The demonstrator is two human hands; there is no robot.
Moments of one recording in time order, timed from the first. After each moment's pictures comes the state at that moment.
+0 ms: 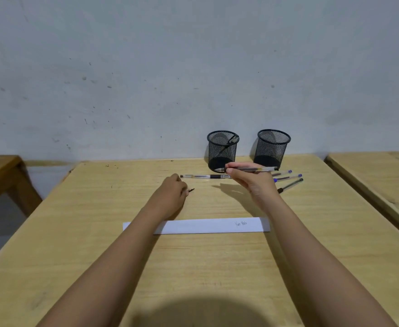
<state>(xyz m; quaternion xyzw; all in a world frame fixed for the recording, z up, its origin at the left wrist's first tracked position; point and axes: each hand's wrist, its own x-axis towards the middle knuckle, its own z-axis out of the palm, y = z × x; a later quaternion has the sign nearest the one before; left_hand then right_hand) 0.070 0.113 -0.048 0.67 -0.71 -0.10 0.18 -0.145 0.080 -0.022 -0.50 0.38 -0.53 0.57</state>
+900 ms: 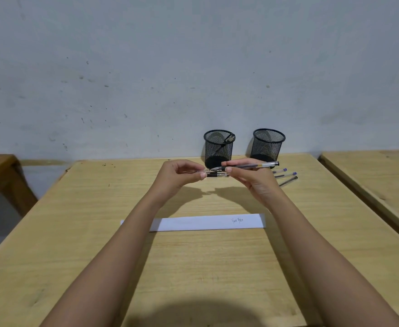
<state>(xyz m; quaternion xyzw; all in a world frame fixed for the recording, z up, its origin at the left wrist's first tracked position) 0.048 0.124 -0.007 0.47 -0.57 -0.43 0.52 -0.154 0.093 -0.007 -0.55 0.30 -0.52 0.58</state>
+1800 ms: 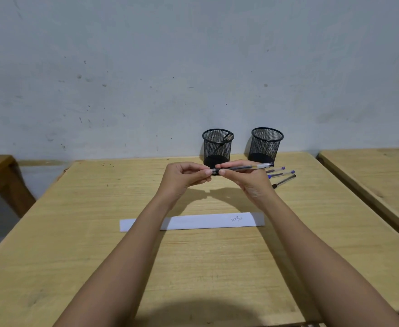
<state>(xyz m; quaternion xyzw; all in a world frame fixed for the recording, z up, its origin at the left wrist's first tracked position) 0.030 0.129 -0.009 0.44 -0.50 -0.49 0.56 -0.148 0.100 -0.014 -0.59 0.31 -0.52 0.53</state>
